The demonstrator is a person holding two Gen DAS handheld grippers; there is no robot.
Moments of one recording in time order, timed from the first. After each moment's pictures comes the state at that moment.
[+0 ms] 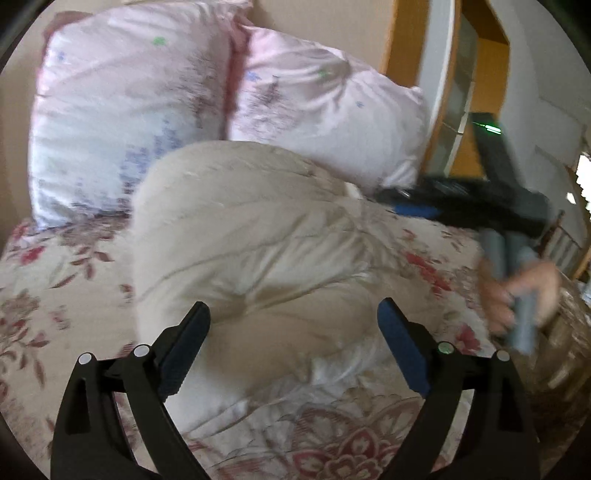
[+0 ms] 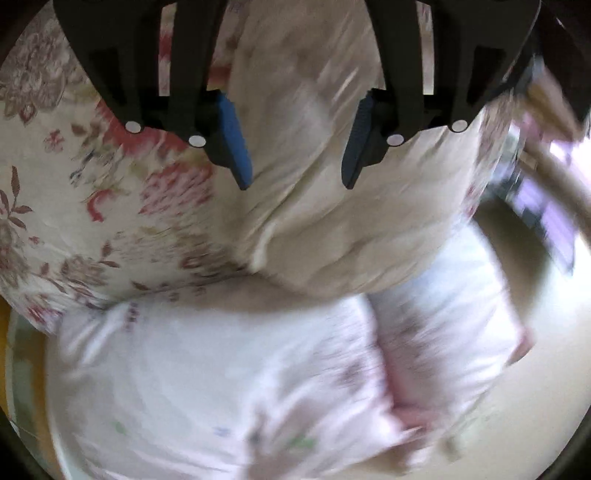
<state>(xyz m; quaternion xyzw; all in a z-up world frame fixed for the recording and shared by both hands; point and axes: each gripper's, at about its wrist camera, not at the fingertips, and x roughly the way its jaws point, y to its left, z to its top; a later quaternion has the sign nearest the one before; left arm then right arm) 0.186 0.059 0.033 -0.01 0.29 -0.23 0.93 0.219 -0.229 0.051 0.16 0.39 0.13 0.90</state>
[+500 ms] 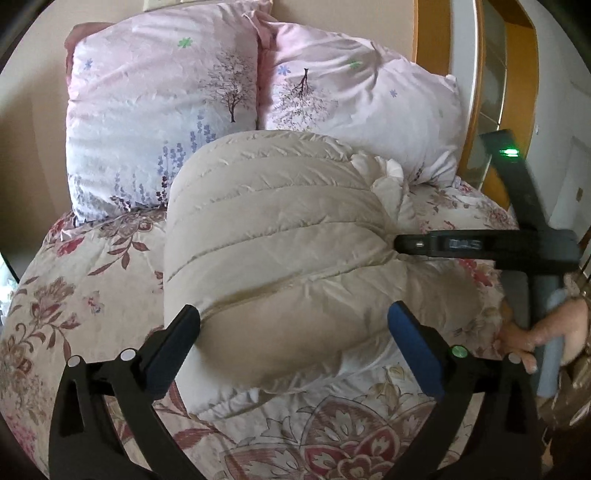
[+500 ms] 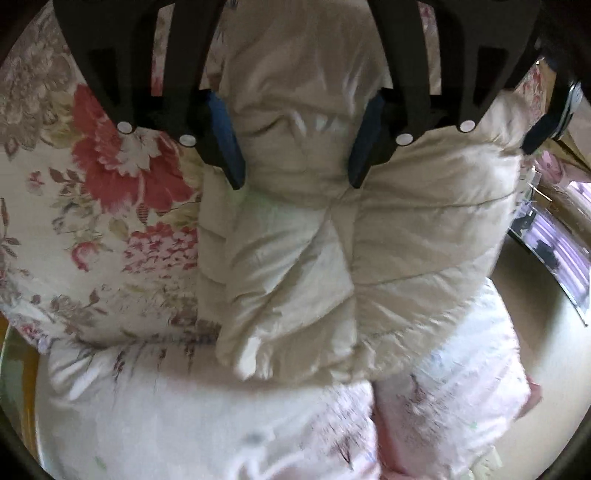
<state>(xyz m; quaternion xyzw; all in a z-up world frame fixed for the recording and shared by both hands) 0.181 0.047 0.027 0.02 0.30 -0.15 0.94 0.214 -0.204 0.018 0.13 0.45 0.11 0.88</state>
